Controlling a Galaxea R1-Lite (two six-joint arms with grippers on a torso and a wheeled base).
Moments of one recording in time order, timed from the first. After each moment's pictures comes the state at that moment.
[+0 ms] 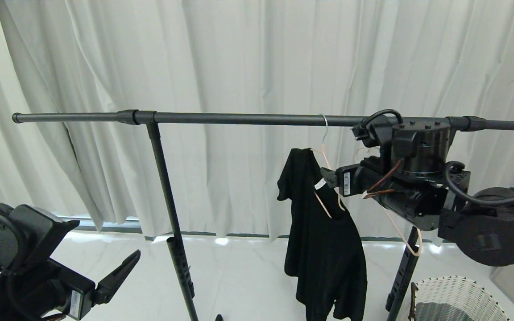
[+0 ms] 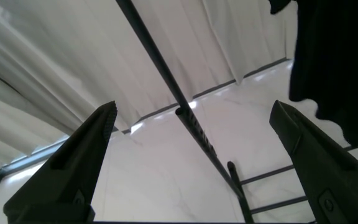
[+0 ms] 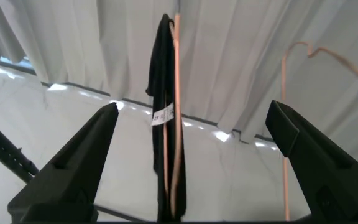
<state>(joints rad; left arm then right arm) -0.33 1.05 -0.25 -0.51 0.15 0.38 0.69 1.78 -0.99 -0.58 -0.38 0.07</state>
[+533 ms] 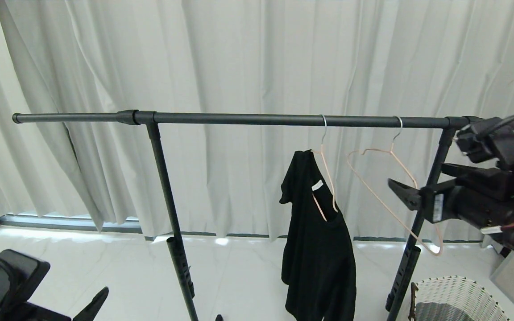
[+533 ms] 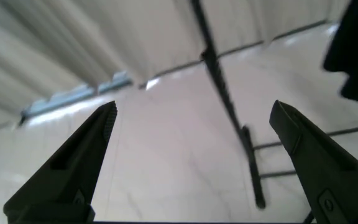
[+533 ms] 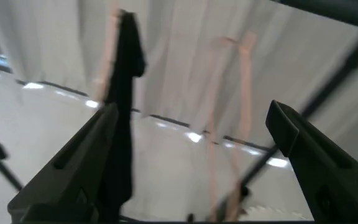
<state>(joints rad) -0.12 1.00 -0.06 -0.50 0.16 0.37 0.60 1.36 -0.62 -0.58 -0.37 -0.06</state>
